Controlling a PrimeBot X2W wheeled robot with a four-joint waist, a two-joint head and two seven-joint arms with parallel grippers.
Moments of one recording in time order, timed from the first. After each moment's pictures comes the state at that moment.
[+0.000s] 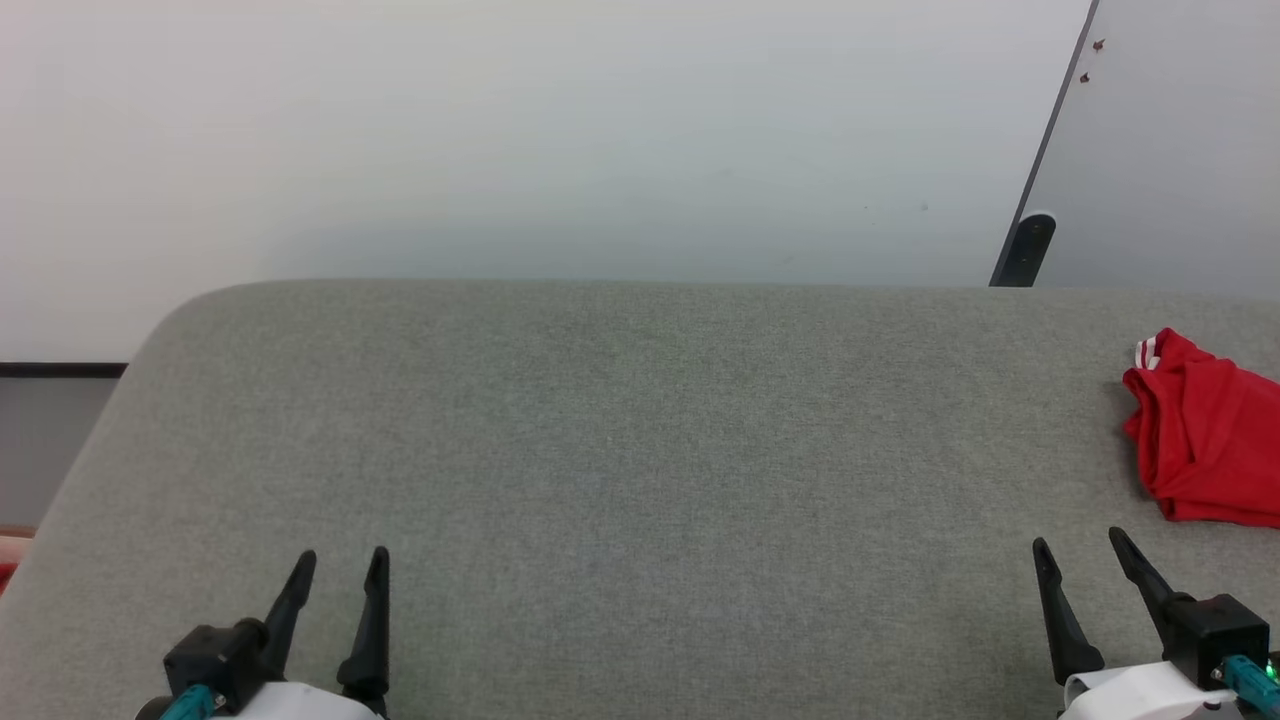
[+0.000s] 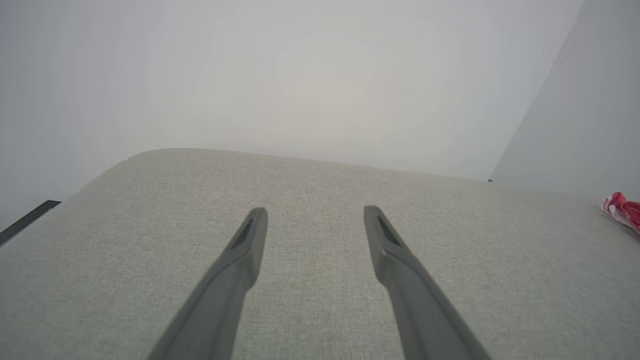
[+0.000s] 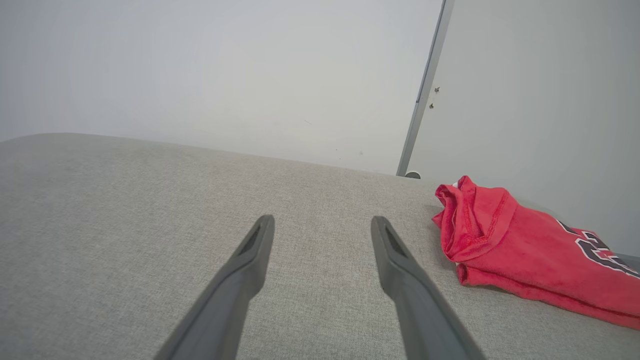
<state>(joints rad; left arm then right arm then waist) -0.03 0.20 -0.01 0.30 -0.33 -0.13 -0.26 -0.06 -0.19 0.01 0.33 0.11 0.13 -0.26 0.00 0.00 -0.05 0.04</state>
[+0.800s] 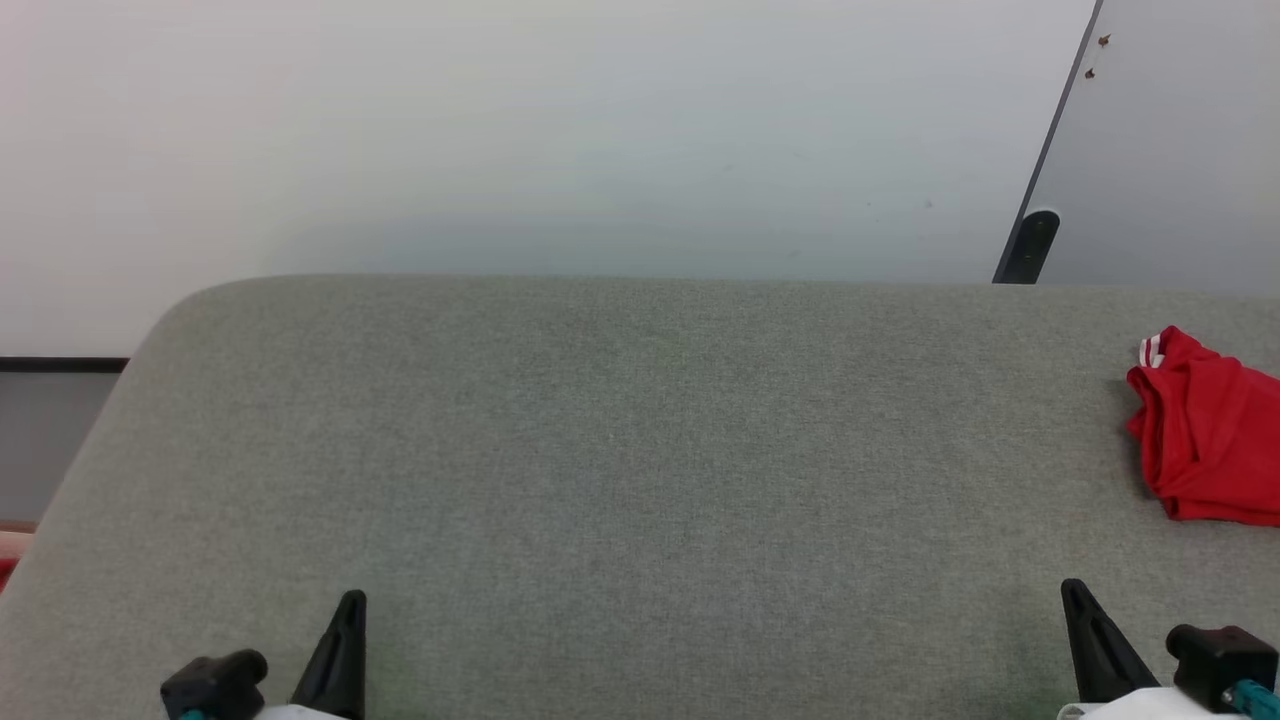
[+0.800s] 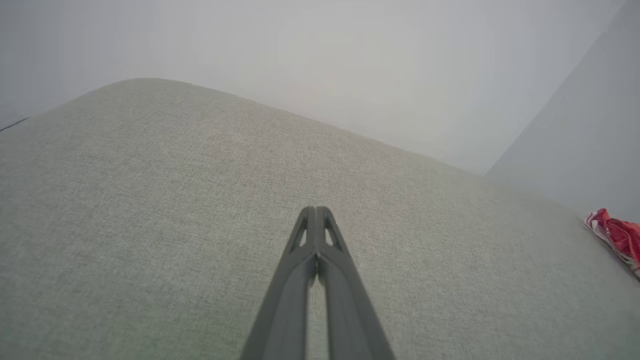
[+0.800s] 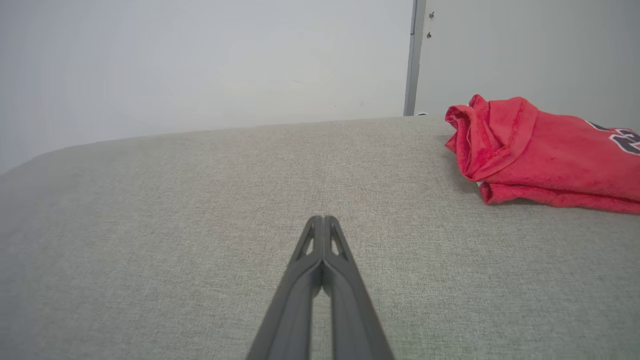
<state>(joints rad) 0.01 0.18 -0.01 0.33 -0.46 -0.13 -0.22 -0.02 -0.15 0.00 0.37 0.26 0.13 -0.21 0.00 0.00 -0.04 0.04</state>
